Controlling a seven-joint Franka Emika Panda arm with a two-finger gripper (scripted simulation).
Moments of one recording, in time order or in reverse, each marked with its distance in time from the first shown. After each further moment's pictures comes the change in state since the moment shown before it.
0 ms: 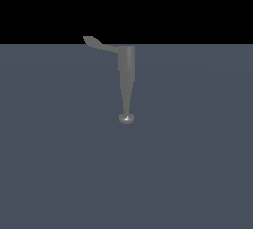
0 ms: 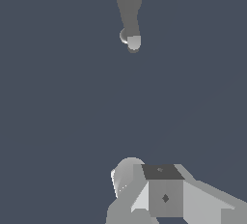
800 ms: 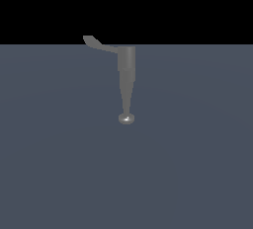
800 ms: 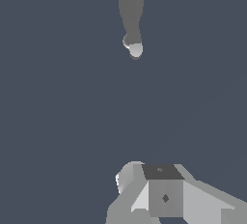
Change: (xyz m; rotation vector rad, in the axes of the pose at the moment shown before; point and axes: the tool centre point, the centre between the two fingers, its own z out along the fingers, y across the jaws) arm 0.011 0.002 -0.006 0.039 0.015 0.011
